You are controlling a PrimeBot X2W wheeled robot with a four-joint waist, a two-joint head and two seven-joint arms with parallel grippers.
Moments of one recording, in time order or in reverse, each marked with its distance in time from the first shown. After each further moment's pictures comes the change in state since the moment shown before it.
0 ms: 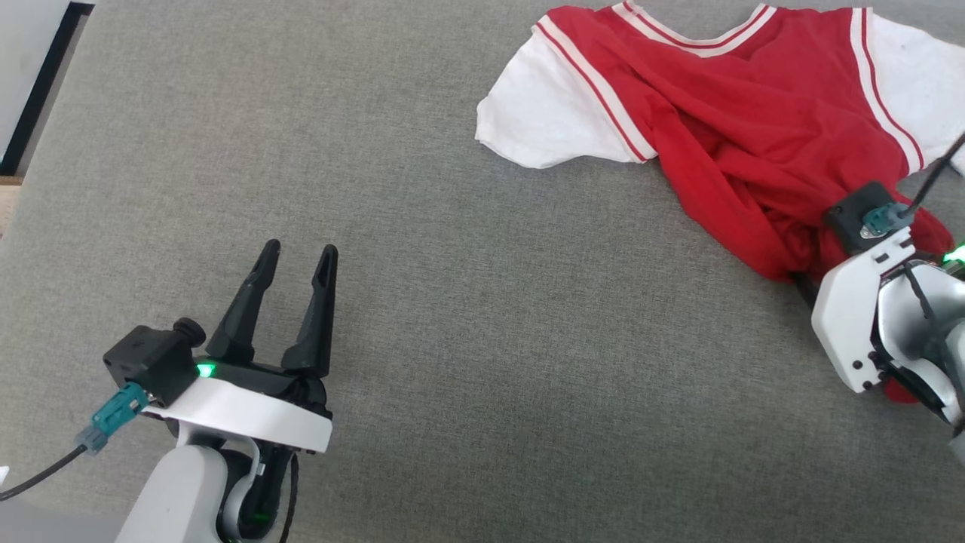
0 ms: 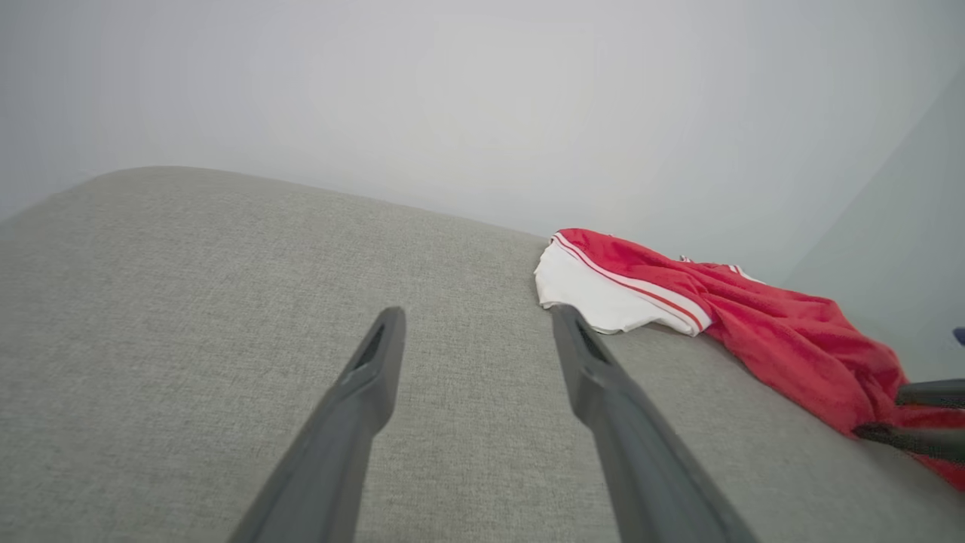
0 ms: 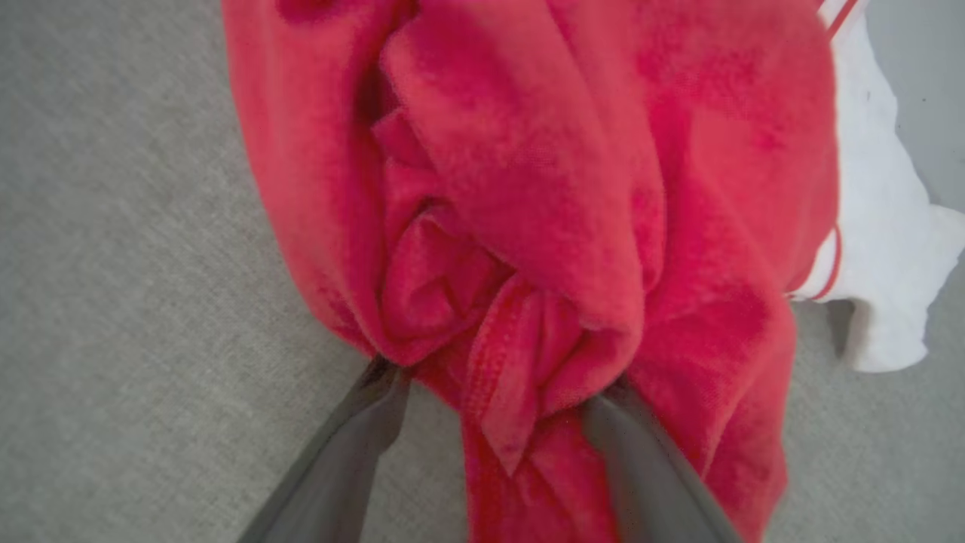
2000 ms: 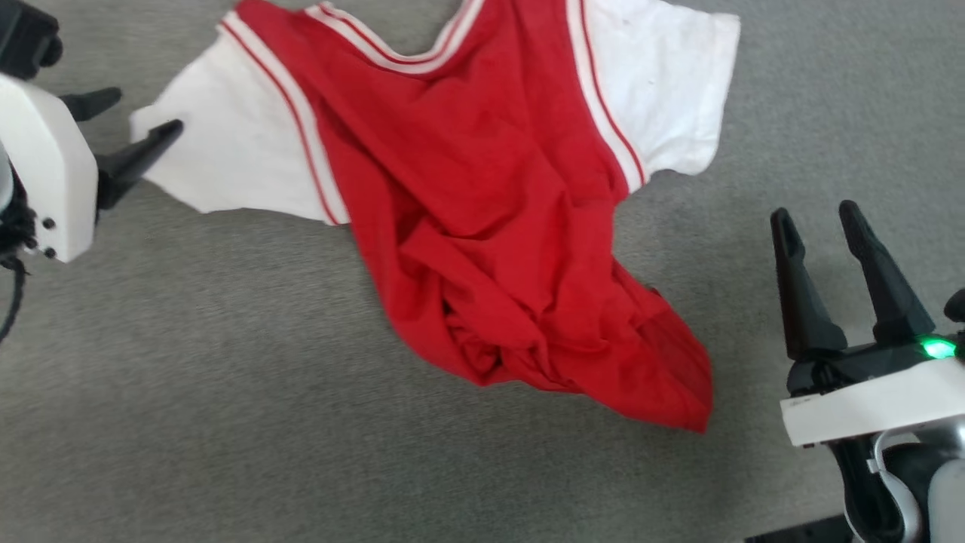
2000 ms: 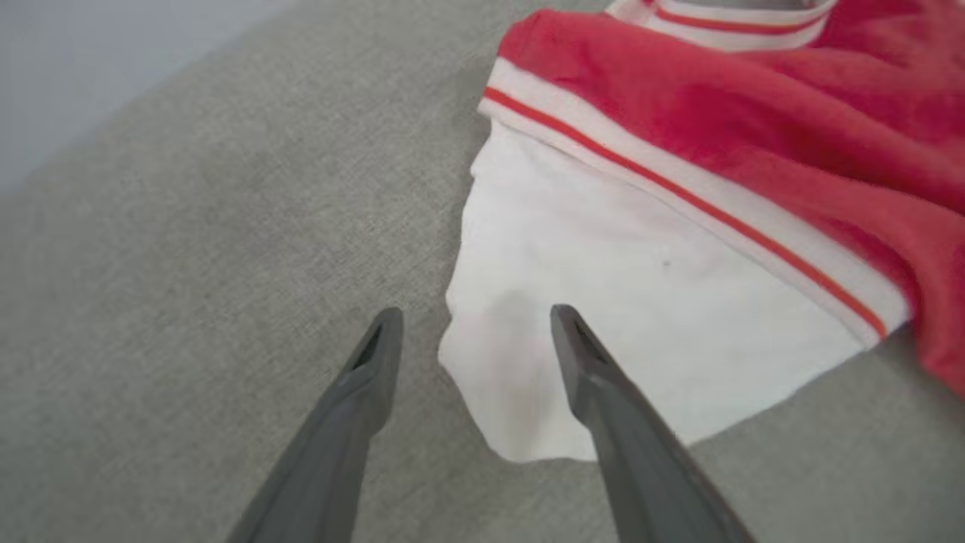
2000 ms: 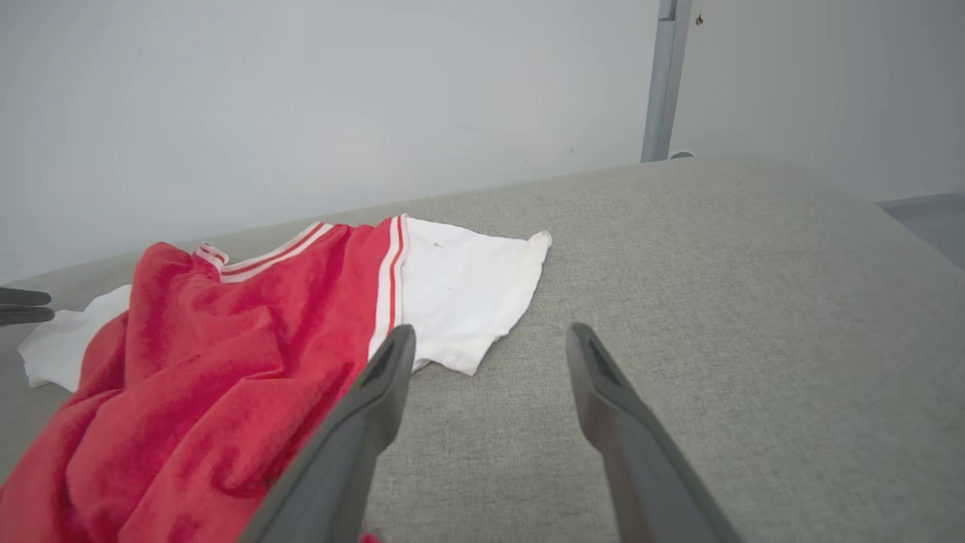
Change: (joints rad) left arm -0.888 0.745 -0.773 0.117 -0.539 -0.003 0.653; right arm 0.401 0.558 -0.434 -0.488 0.017 0.000 -0.492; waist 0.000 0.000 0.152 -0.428
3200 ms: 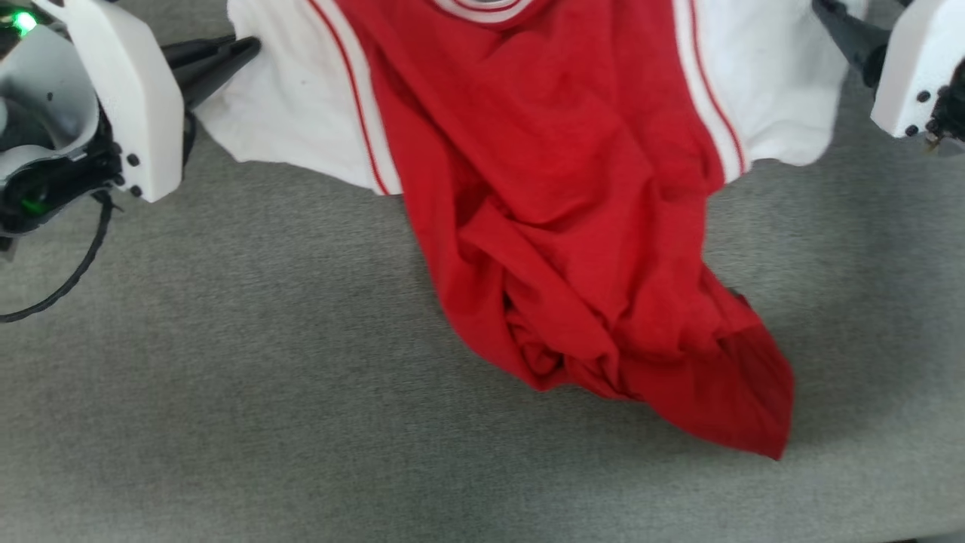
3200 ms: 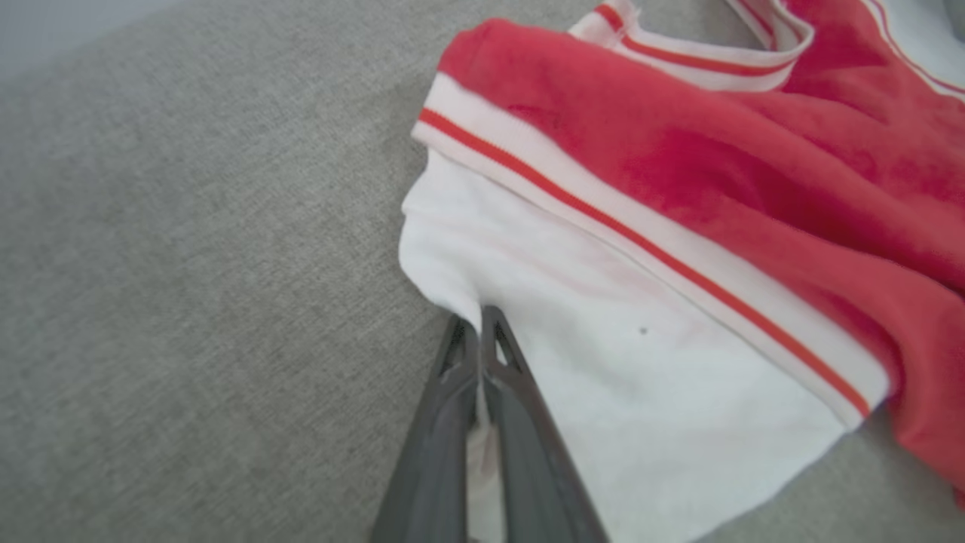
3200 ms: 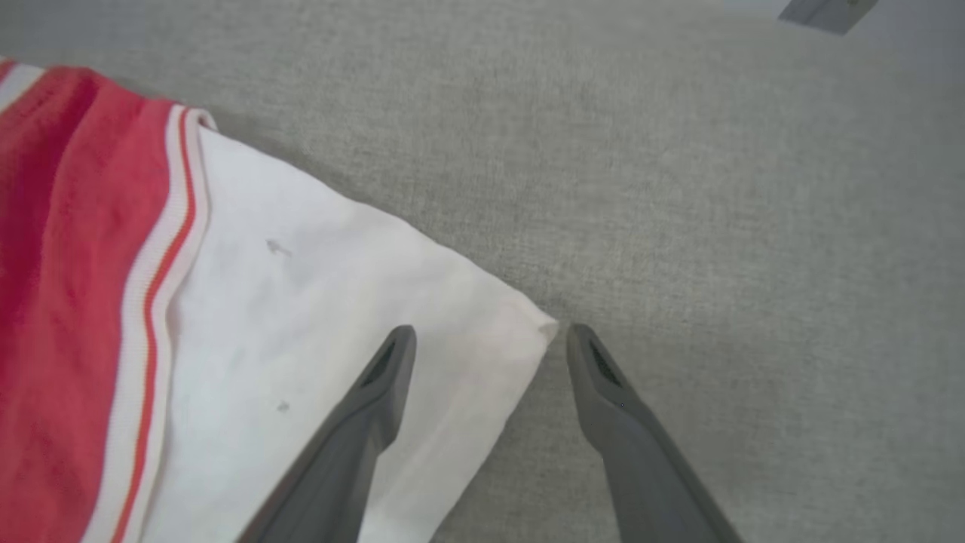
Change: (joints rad) left arm -0.258 -0.117 -0.246 0.045 -0.167 0.000 -0.066; right arm -0.829 -0.327 0.156 0.604 0.123 0.000 0.634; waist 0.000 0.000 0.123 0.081
